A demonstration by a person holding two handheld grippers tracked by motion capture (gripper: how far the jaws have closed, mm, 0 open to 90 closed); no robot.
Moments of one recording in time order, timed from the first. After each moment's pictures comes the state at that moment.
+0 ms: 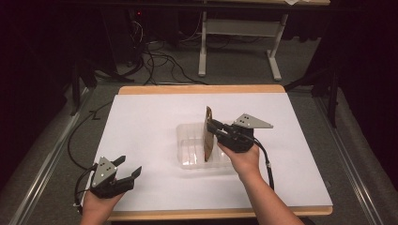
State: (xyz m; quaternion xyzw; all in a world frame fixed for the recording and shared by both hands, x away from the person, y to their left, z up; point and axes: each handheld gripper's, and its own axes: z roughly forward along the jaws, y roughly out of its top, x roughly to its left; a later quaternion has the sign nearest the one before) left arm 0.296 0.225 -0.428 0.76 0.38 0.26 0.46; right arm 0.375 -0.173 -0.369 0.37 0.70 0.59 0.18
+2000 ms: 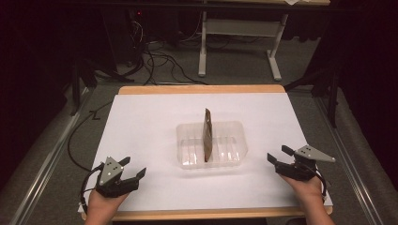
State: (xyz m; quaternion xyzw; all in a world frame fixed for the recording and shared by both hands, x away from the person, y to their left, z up) left arm 0.299 0.213 -0.435 0.78 0.38 0.25 0.44; right arm 0.312 -0.349 -0.443 0.49 0.70 0.46 0.25
